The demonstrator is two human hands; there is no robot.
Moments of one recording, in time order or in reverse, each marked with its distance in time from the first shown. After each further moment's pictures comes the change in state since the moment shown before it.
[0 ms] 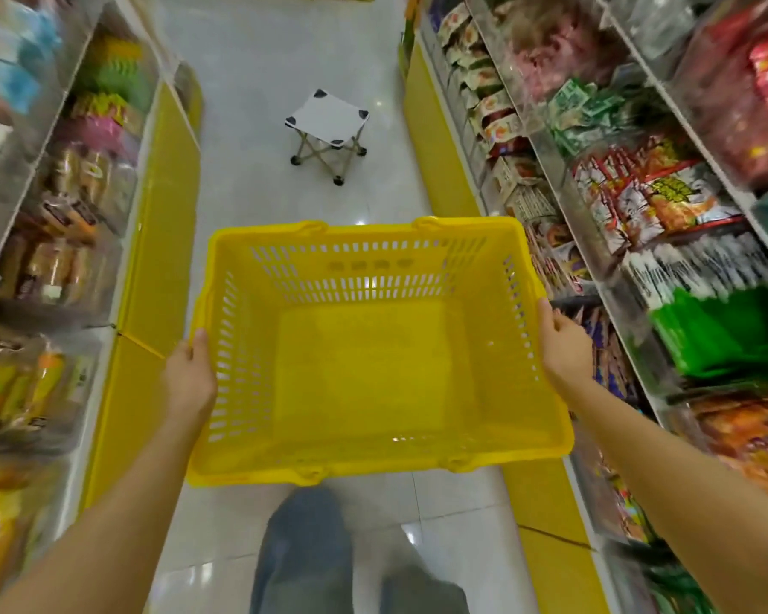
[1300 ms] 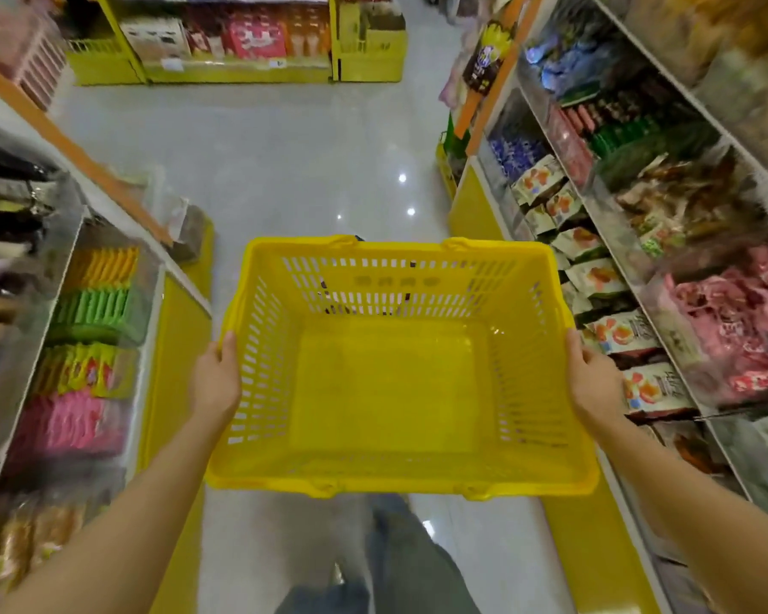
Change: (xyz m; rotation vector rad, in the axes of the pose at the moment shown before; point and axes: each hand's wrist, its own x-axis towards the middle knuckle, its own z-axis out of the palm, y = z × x) left_hand 0.686 0.304 0.173 0.067 -0.092 0.011; right_hand 0.546 -0.424 0.220 0.017 0.027 0.002
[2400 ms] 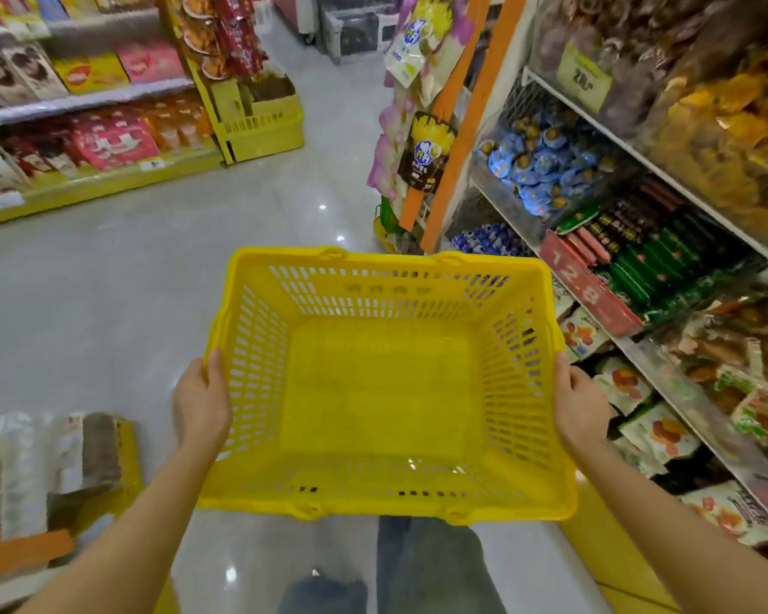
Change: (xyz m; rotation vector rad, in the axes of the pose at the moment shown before) left_hand 0.481 0.249 0.171 0.076 -0.093 0.261; right_hand 0.354 -0.208 0.130 0.051 0.272 0.226
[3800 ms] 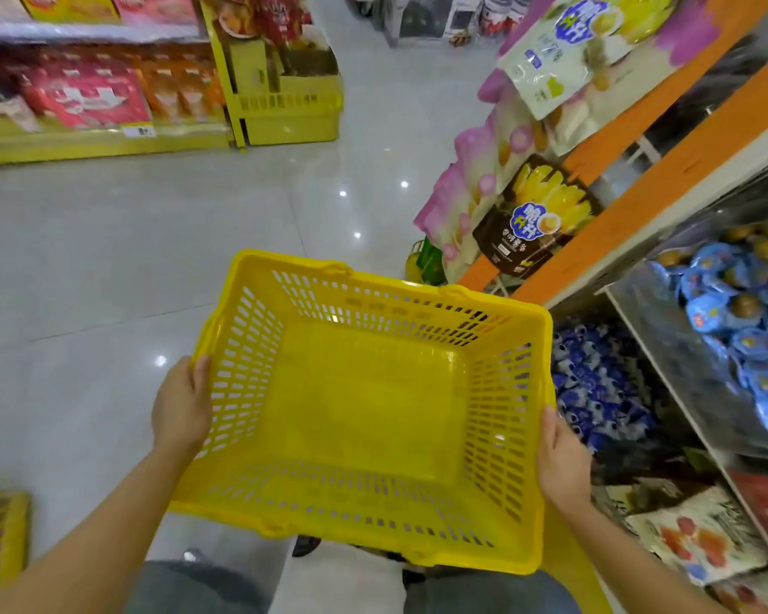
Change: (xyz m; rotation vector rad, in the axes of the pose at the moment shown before) left_hand 0.324 -0.044 0.215 0.091 -0.013 -0.017; right_hand 0.272 -0.075 0.266 -0.060 -0.161 -0.094
